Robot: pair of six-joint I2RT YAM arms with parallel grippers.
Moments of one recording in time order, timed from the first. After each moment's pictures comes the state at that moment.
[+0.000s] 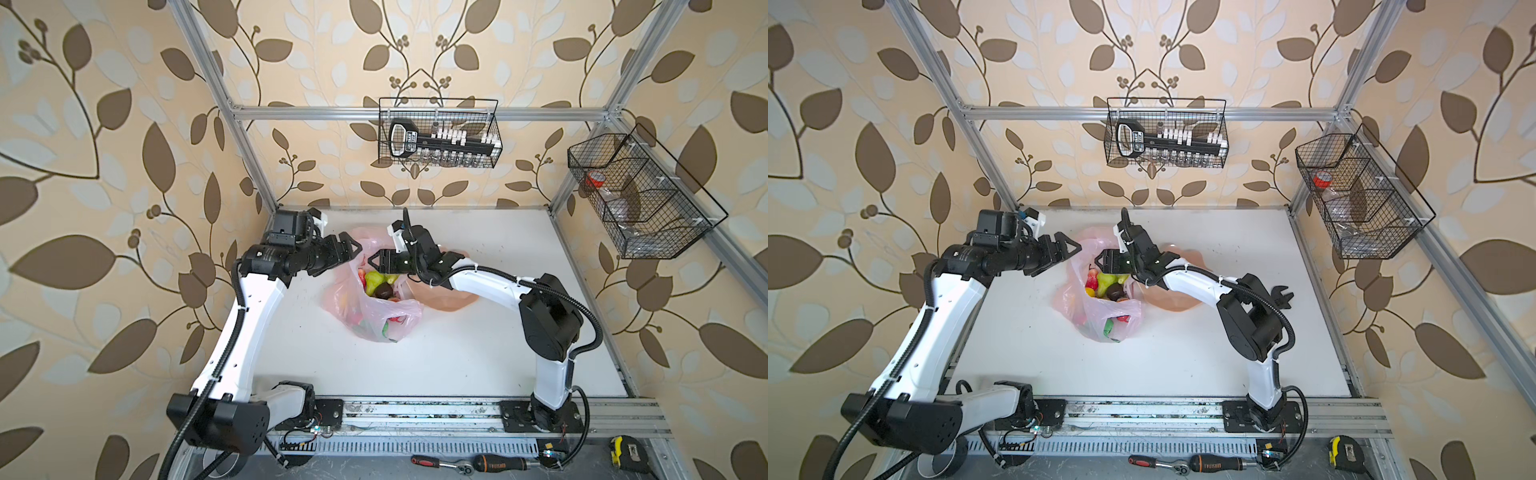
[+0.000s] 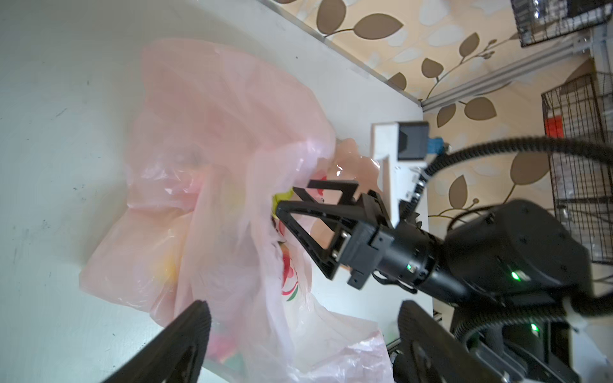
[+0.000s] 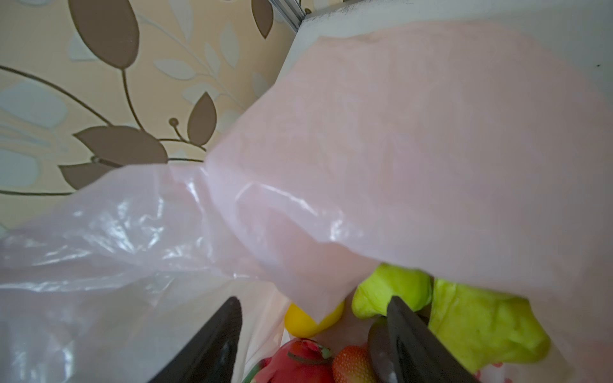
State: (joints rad) left arm -0.15 1.18 1.37 -0.95 0.41 -0.51; right arm 0.74 1.95 1.47 -0.05 -0.21 0.66
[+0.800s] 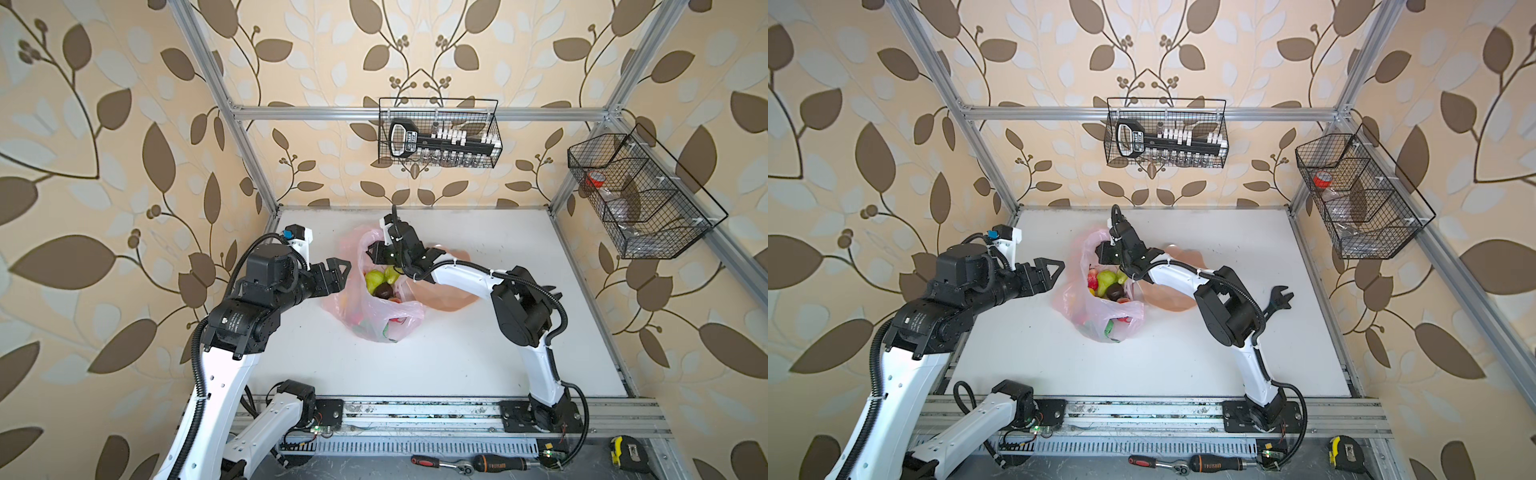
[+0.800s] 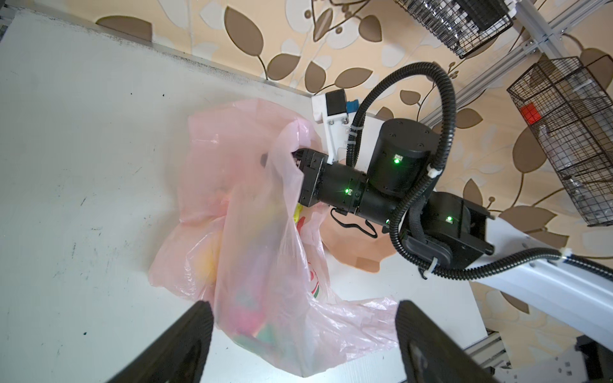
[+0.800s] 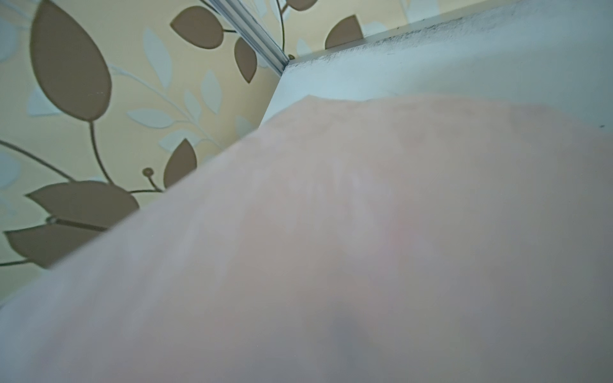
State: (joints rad) left arm -0.22 0.85 1.26 -0.95 0.23 -0.44; right arm 0.73 2.15 1.67 -0.01 -0.07 0.69
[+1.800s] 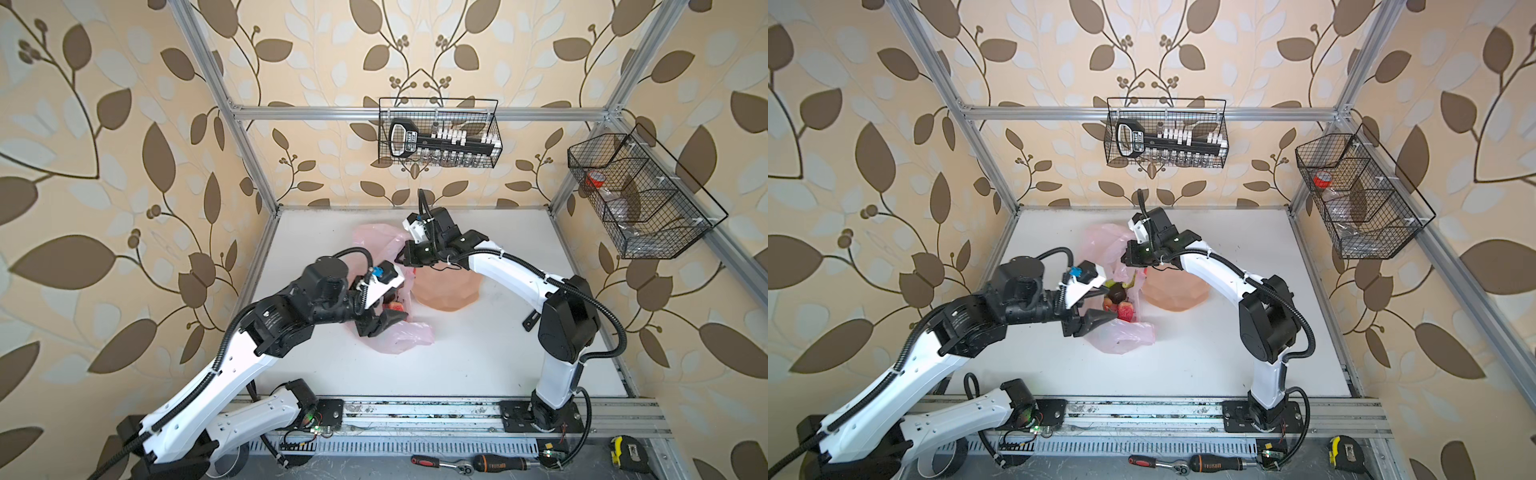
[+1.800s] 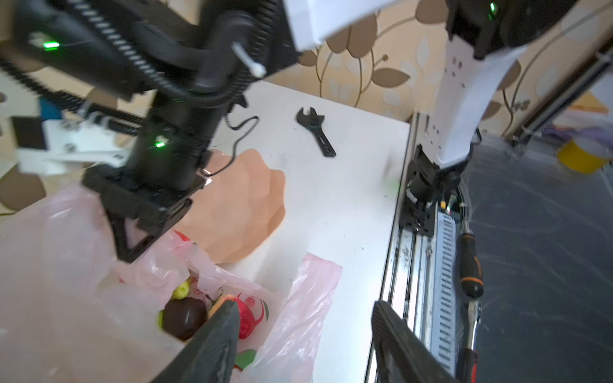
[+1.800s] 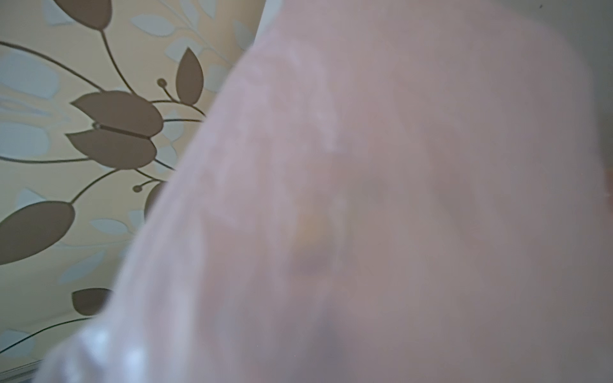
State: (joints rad) left arm -0.83 0.96 1.17 -0.78 0.36 0.21; right arm 0.61 1.88 1.60 -0.52 -0.41 0.57
